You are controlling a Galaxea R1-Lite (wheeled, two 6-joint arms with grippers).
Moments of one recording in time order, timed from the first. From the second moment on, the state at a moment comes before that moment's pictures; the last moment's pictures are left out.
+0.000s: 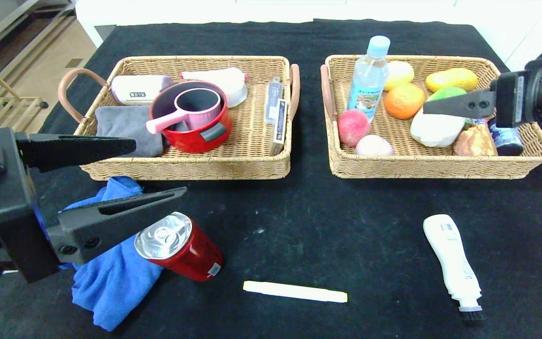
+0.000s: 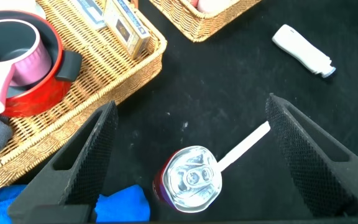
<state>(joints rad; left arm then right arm) -0.55 1.10 -0.95 -0.03 -0.16 0.18 0.30 1.50 -1.52 0.31 0.18 -0.07</state>
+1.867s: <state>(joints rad) -0.55 1.09 -0.94 -0.03 -0.16 0.18 0.41 1.60 -1.33 0.75 -0.11 0.06</state>
